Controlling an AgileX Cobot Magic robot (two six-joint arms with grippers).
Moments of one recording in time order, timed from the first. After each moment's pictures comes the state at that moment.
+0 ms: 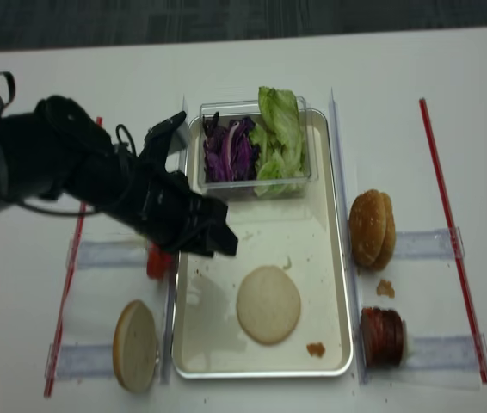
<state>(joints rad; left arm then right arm) -0.32 1.63 -0.93 -0.90 0.92 0.57 -0.03 -0.02 -0.47 0.08 1.15 -0.05</state>
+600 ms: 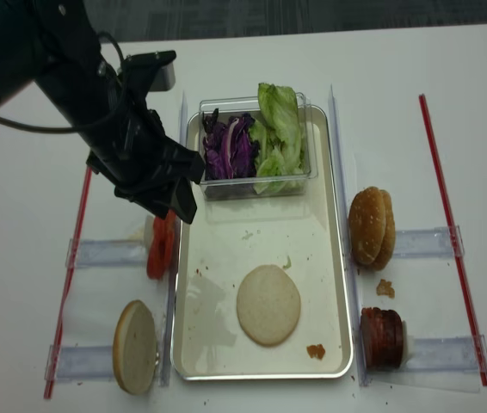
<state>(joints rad) -0.32 1.63 -1.26 -0.36 1.21 0.16 -0.03 -0.02 -0.47 0.08 1.15 -0.05</state>
